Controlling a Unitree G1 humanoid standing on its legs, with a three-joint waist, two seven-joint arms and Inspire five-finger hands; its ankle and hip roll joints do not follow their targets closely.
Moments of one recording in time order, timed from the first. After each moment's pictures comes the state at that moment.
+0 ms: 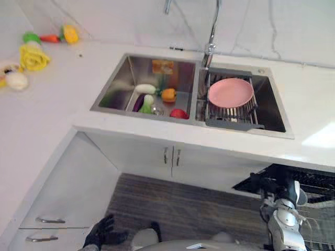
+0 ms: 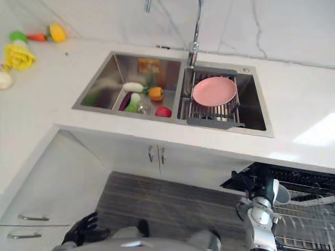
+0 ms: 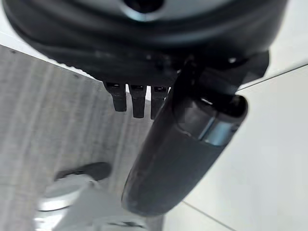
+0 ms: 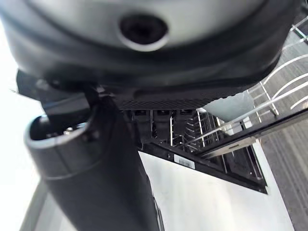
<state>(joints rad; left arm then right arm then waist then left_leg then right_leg) 0.33 0.33 -0.01 0.79 -0.16 -0.01 0.02 0.17 -0.21 -0.27 0.36 0.20 -0.04 -0.31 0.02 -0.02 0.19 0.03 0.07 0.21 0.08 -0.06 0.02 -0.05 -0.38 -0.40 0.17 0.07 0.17</state>
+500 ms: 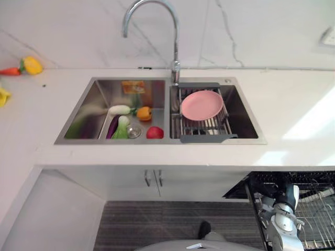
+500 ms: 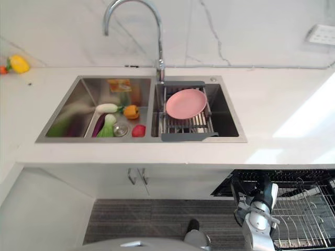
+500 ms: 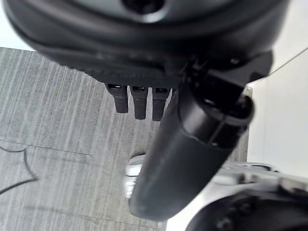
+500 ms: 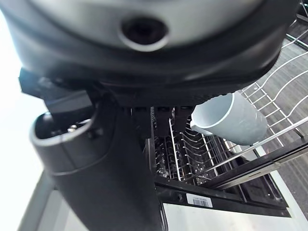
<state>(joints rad) 0.24 0.12 0.06 1.29 -0.07 0.01 0.13 0.23 -0.24 -0.20 0.33 0.20 -0.06 -0.34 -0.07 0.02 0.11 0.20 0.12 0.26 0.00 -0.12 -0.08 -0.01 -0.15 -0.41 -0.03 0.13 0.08</state>
